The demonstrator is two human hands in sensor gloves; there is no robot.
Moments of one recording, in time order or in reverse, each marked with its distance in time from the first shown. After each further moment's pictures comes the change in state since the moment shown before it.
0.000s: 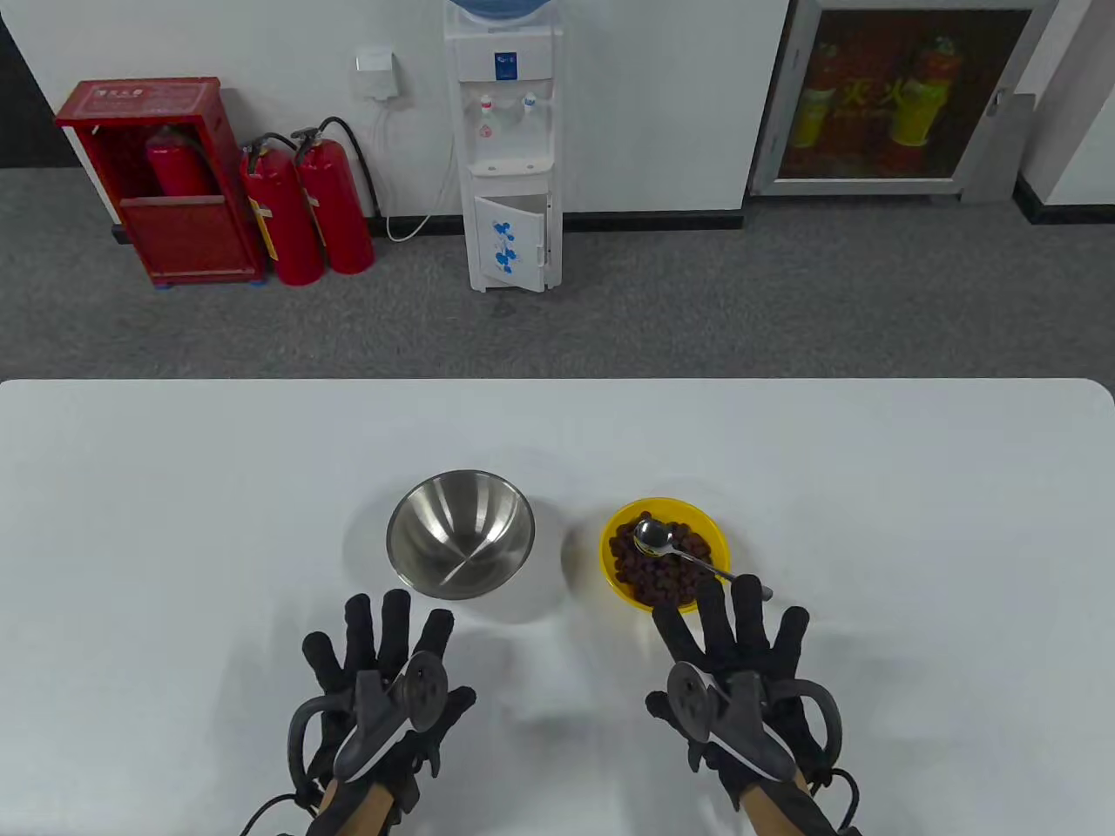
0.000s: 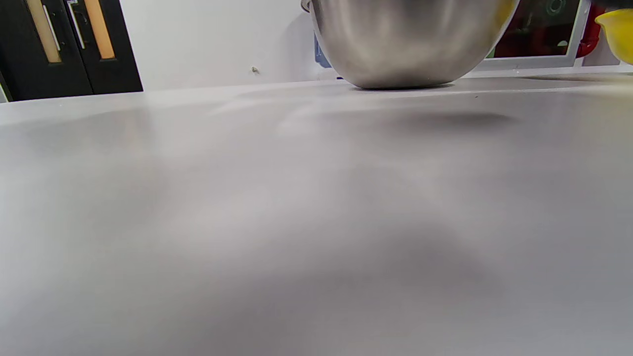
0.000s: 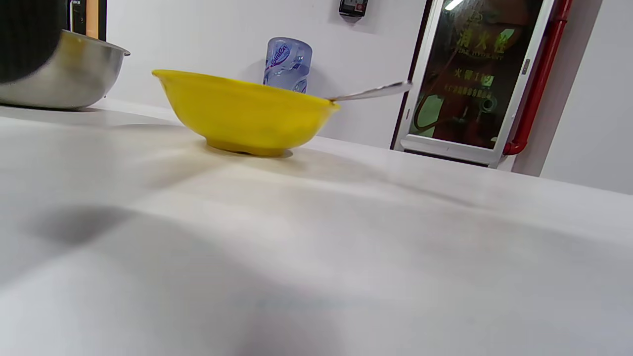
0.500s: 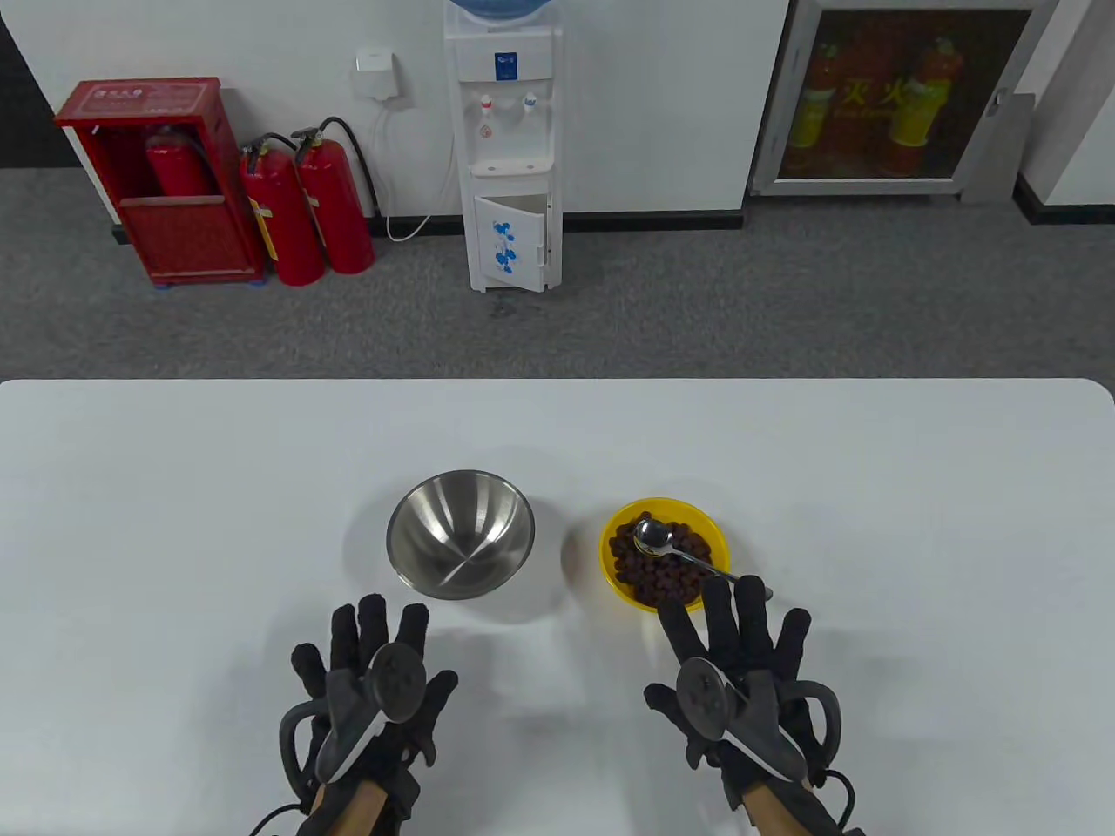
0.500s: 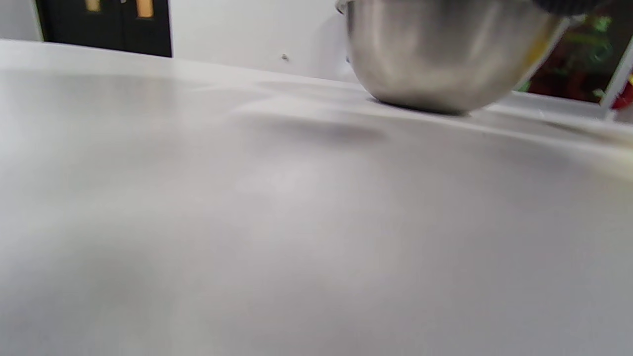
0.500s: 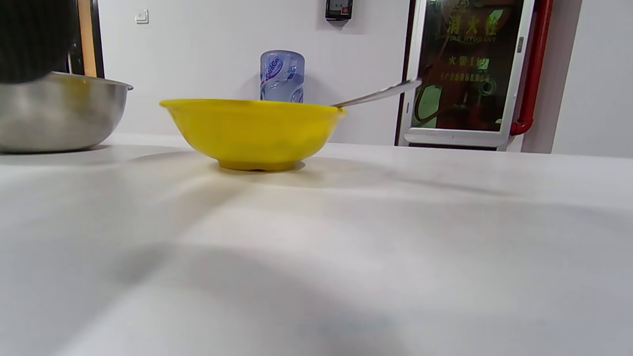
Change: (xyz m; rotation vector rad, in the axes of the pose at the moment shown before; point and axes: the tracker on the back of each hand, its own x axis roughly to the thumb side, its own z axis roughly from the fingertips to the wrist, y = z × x) left_hand -0.022 0.003 -0.001 -0.017 0.104 0.238; right_hand -0.006 -0.001 -0.001 -0.021 0.013 -0.132
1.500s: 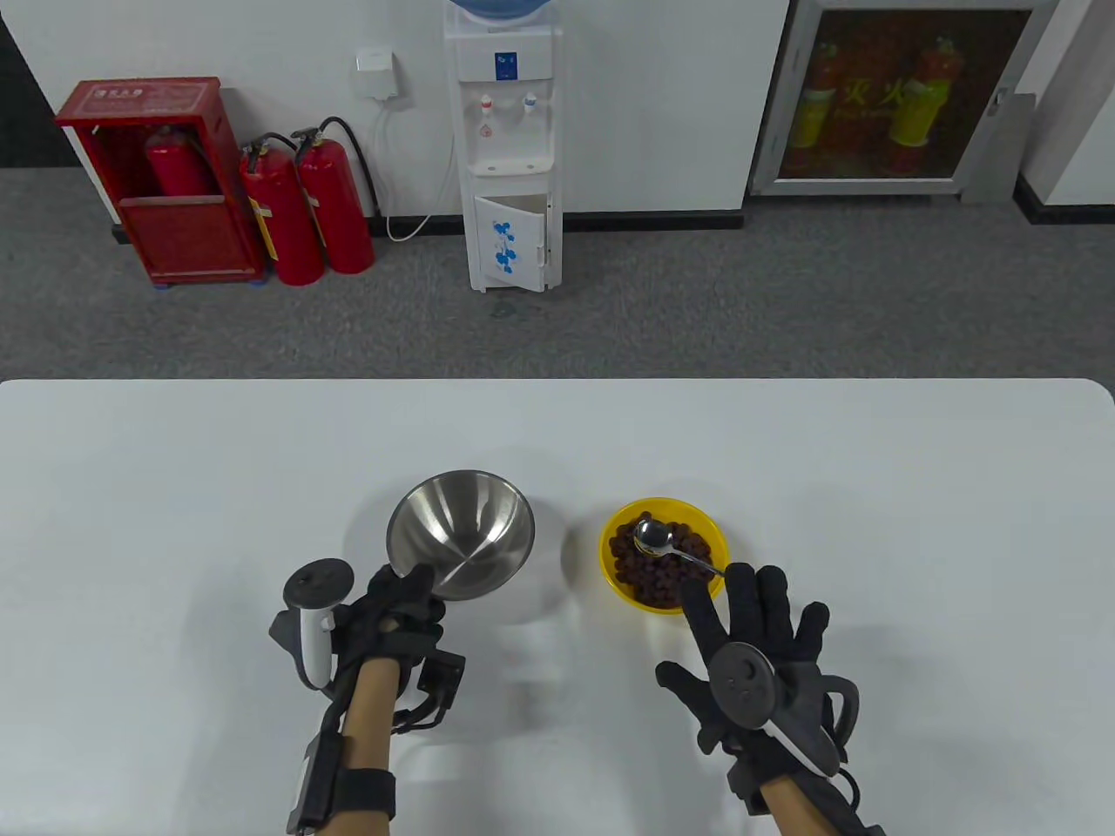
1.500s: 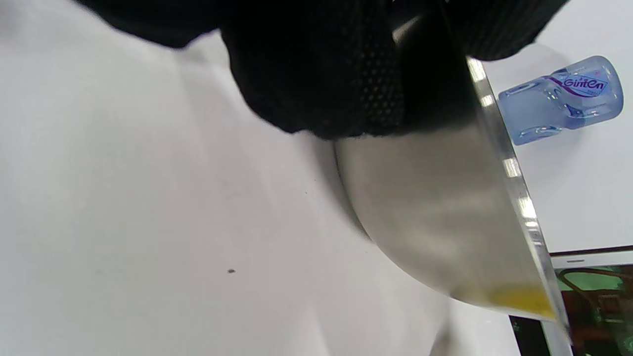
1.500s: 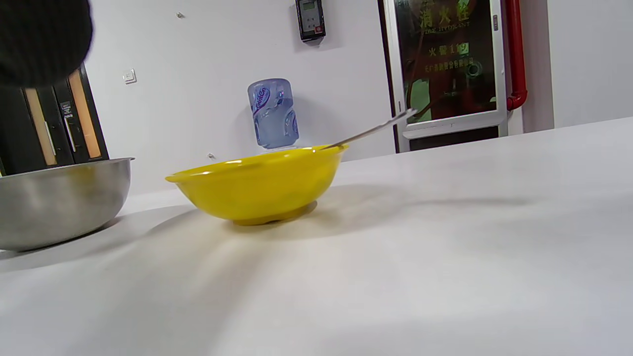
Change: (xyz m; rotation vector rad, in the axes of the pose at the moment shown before) left_hand -0.011 -0.011 -0.091 -0.262 0.343 0.943; right_hand -0.020 -0.015 -0.004 -0.051 0.034 -0.199
